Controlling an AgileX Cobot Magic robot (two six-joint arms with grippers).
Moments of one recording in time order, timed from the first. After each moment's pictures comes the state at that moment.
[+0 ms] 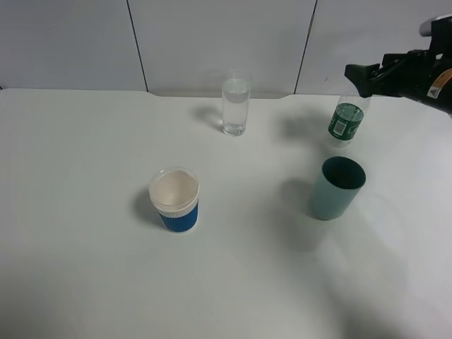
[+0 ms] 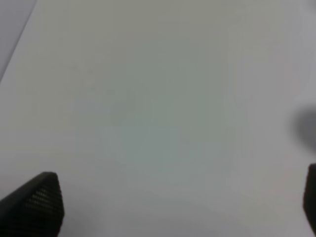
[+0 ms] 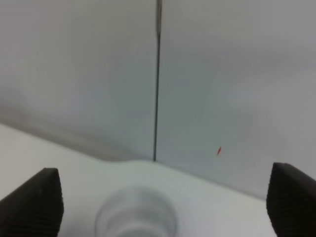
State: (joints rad) left arm 0.06 -0.01 -0.51 0.02 1.05 0.01; right arm -0.20 1.84 -0.87 -0.71 -0.87 0.44
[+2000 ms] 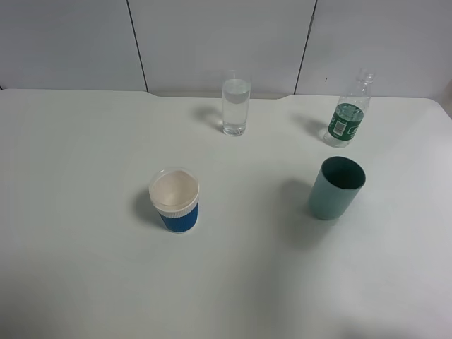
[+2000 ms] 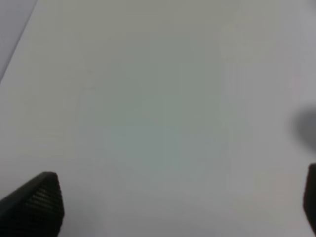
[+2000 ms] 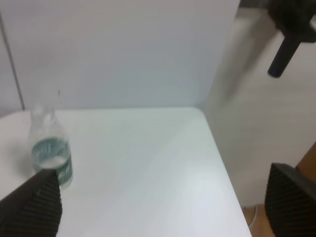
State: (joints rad) left arm 0.06 -0.01 -0.51 0.02 1.05 0.01; right arm -0.20 0.50 -0.81 0.04 0.69 -0.08
